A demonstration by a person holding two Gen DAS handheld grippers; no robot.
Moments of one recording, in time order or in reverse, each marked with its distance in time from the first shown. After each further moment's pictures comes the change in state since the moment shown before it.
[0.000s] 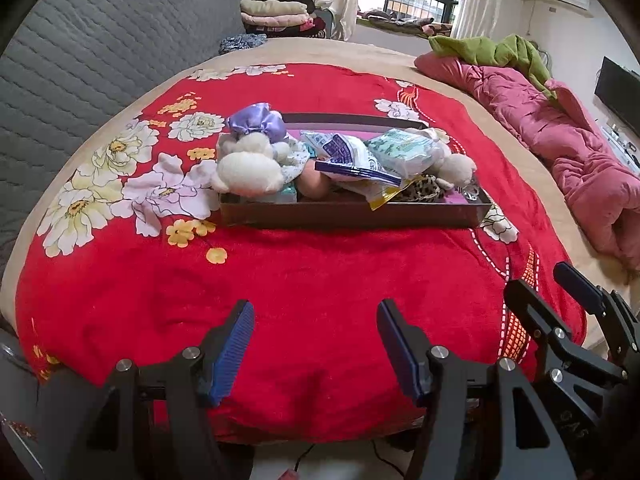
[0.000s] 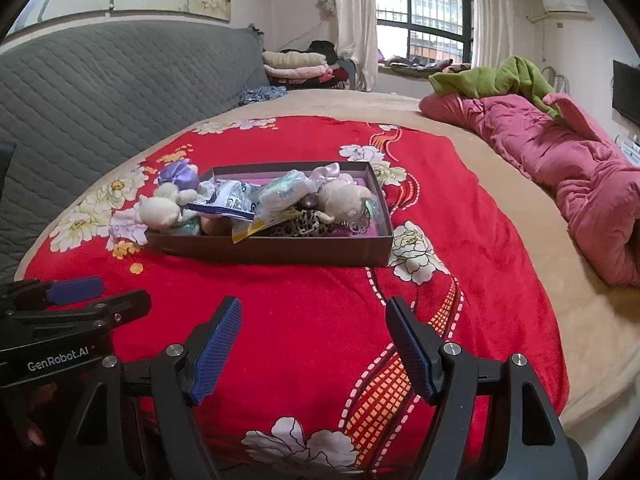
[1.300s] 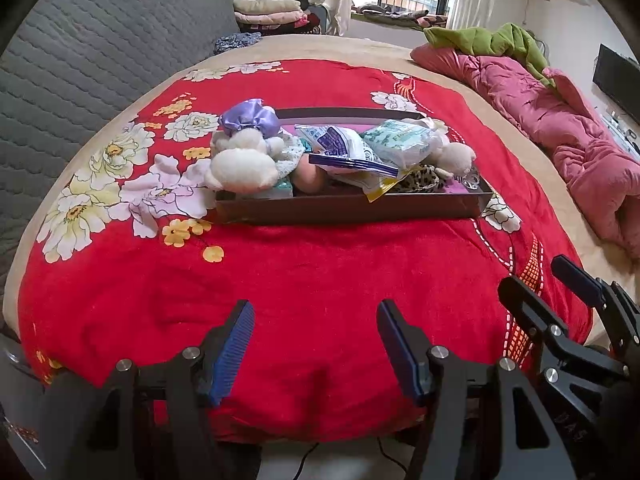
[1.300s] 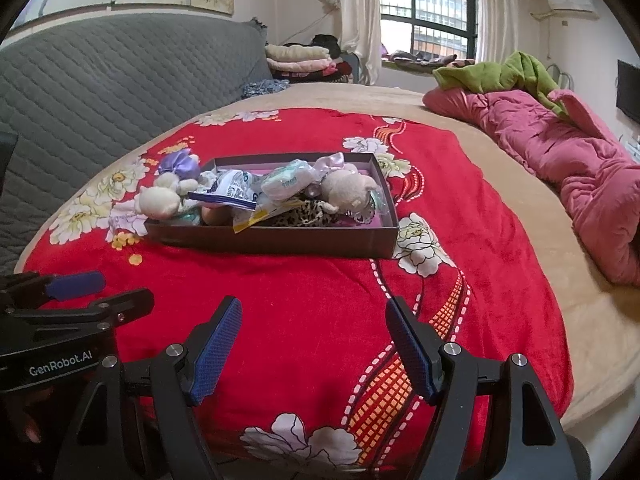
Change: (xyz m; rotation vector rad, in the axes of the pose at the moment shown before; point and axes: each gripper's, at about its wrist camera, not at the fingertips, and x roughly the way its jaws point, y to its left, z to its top) left arm 0.003 -0.005 -0.002 0.034 0.011 0.011; right arm 0.007 0.000 -0.004 -0.001 0.021 0.007
